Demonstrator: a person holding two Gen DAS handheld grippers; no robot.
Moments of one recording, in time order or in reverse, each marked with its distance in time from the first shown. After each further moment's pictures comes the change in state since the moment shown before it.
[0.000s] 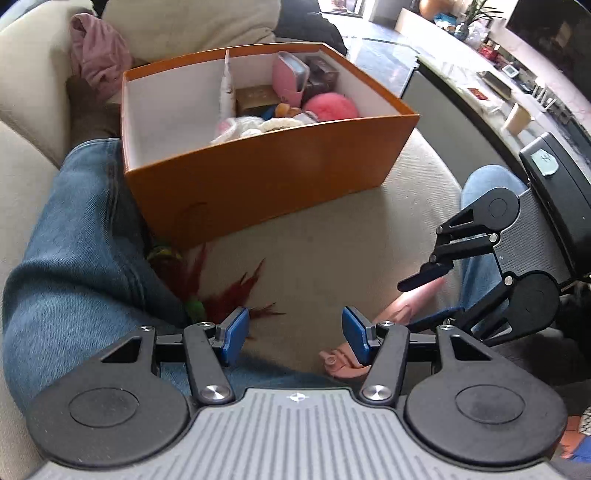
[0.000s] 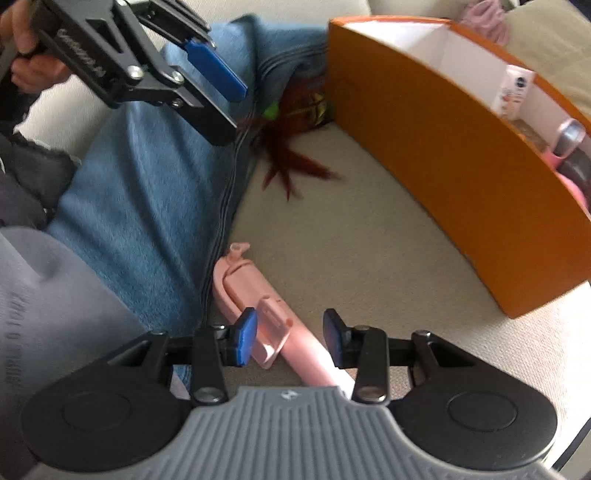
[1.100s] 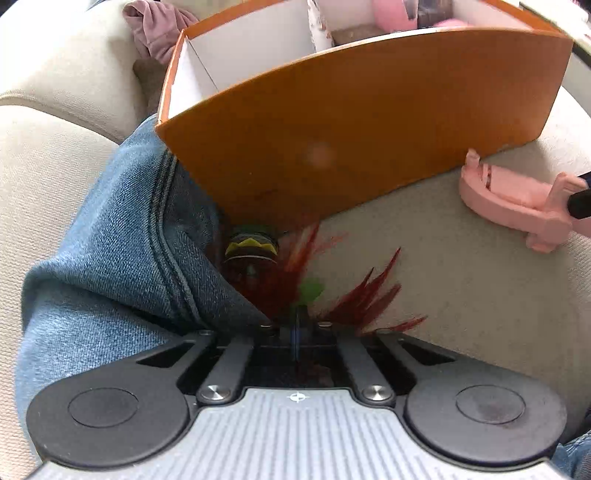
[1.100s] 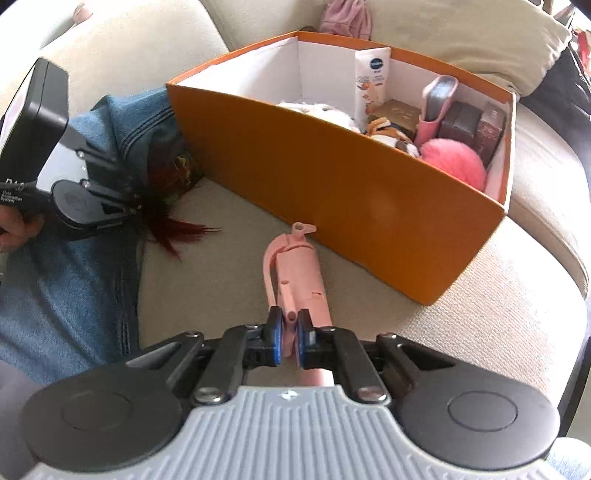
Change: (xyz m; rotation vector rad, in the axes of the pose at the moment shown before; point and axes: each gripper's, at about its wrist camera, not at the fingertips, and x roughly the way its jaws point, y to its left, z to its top) left arm 0.080 0.013 0.001 0.005 0.083 0.427; right arm -0.016 -0.063 -0.001 0.355 -0.153 -0.193
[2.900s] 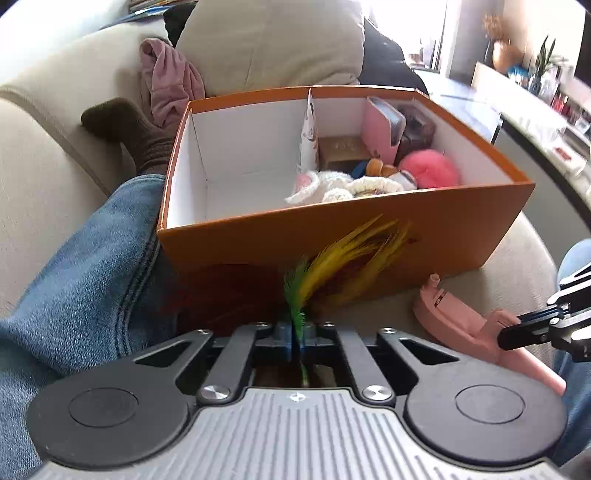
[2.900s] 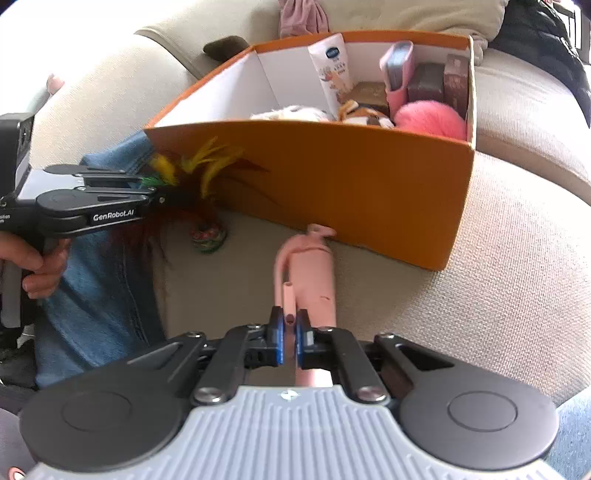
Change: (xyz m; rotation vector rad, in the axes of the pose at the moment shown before) left arm -0.031 0.022 0.021 -0.176 -0.251 -0.206; right arm -0.010 -0.013 -0.007 0.244 -0.053 0.120
